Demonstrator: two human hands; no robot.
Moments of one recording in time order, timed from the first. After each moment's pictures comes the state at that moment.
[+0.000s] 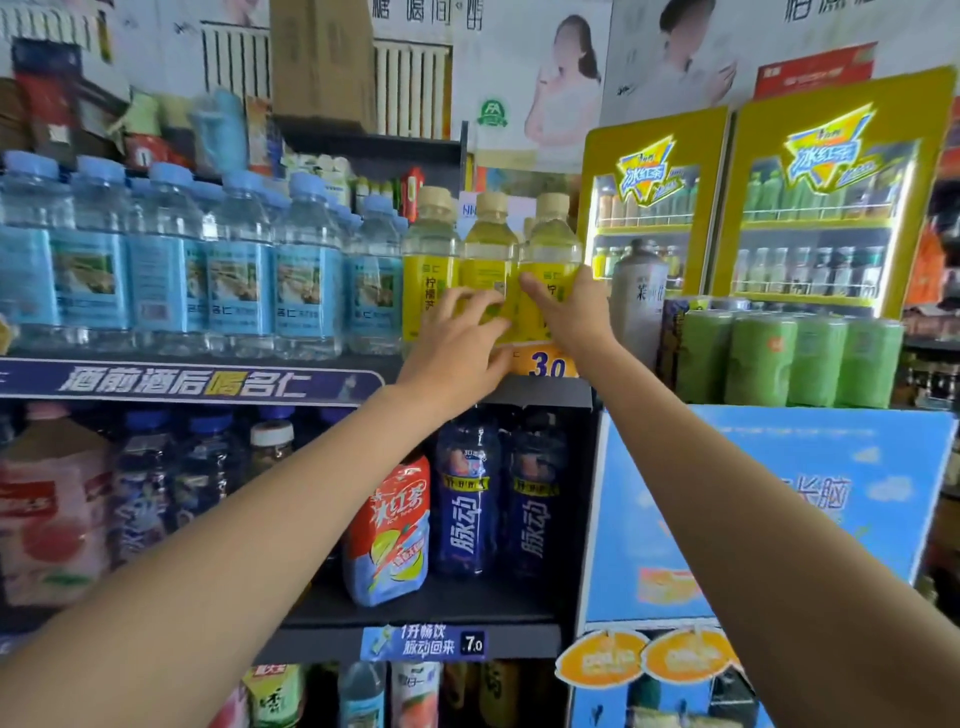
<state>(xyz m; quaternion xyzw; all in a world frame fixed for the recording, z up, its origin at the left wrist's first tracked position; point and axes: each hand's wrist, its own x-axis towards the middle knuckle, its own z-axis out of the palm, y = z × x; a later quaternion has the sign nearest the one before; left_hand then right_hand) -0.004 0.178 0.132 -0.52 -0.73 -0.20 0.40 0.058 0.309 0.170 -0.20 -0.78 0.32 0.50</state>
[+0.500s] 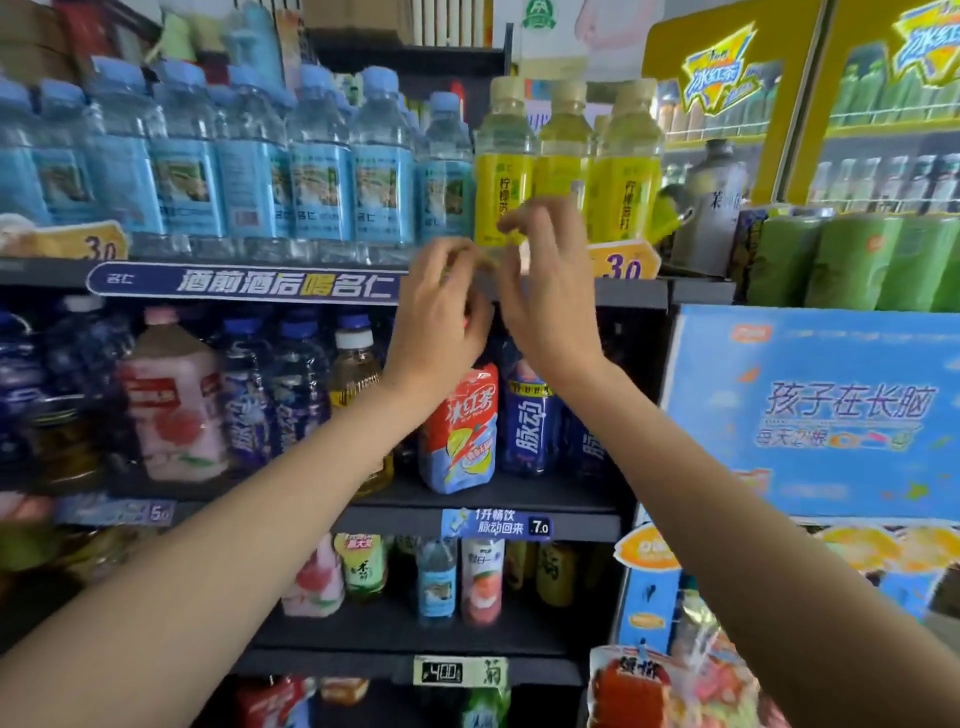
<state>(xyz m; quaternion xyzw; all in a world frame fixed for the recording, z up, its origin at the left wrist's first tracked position) -0.009 0.091 0.066 -0.48 -0.65 -0.41 0.42 0.062 0.180 0.091 0.06 -0.73 0.07 0.67</state>
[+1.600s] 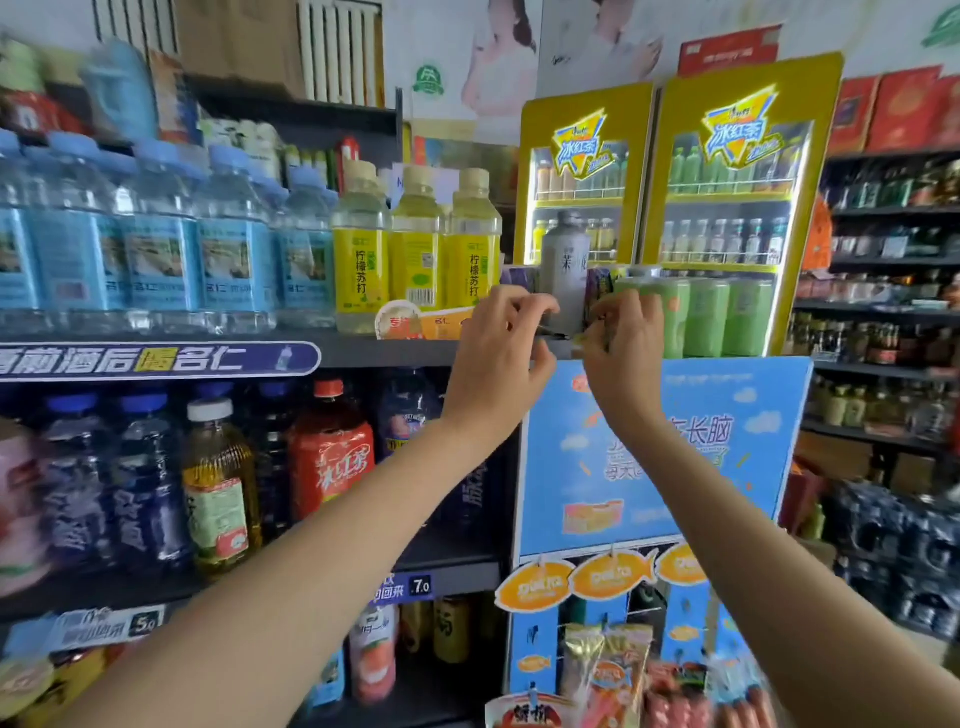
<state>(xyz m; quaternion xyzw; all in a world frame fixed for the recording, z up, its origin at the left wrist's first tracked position) 0.098 0.210 0.098 -0.57 -0.58 -0.43 0.40 0.183 0.311 0.102 -0.21 -0.73 0.11 0.64</state>
